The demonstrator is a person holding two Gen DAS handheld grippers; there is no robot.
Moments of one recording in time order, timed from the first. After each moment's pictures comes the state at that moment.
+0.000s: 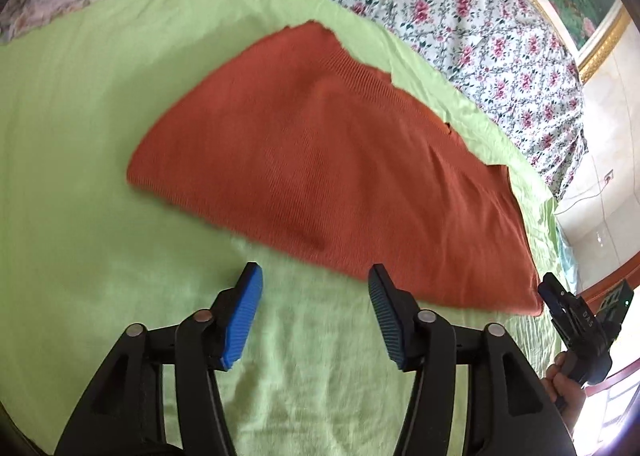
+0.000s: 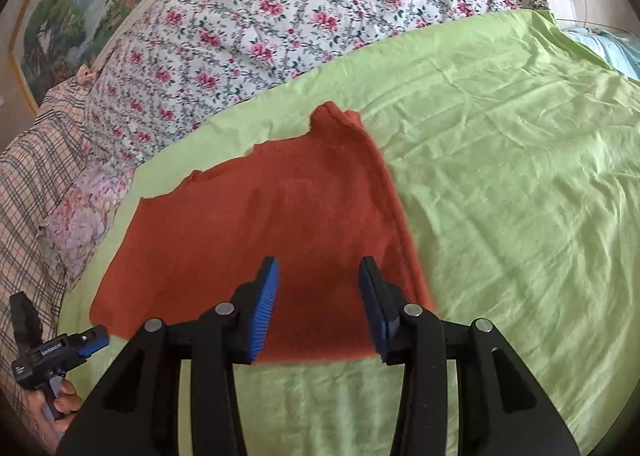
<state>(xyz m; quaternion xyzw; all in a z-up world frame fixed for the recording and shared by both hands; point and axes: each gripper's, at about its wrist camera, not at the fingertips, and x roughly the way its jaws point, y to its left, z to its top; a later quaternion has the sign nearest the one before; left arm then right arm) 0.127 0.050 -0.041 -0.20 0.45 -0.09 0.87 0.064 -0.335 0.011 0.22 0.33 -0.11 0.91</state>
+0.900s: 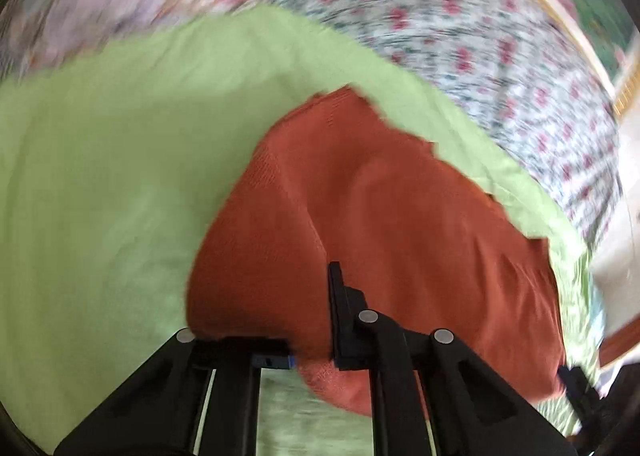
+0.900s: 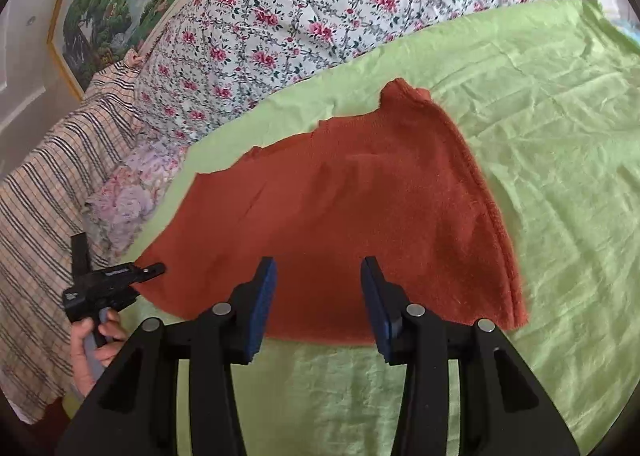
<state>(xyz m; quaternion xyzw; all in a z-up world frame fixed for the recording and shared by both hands) 0.197 0.045 -0.007 -0.18 0.38 0.00 0.90 0.072 -0.317 0.005 0.25 0.34 0.00 0.91</state>
